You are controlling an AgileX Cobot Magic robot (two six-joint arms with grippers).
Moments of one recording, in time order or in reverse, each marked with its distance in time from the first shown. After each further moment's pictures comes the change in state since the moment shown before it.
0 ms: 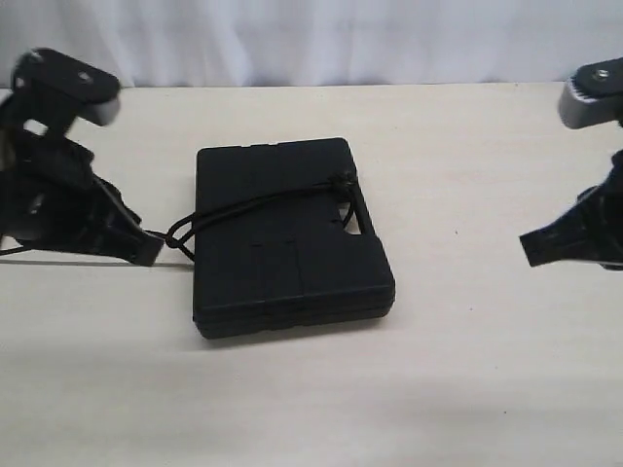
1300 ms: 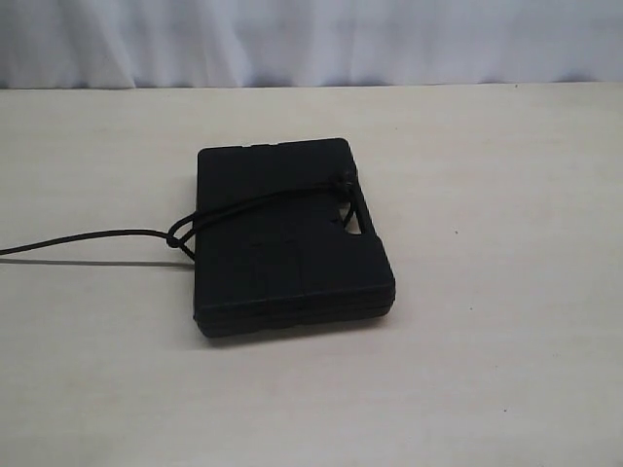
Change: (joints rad) left arm 0.265 -1.242 0.809 -0.071 -0.383 -0.009; right arm -0.312 -1.064 0.843 0.099 -0.614 0.010
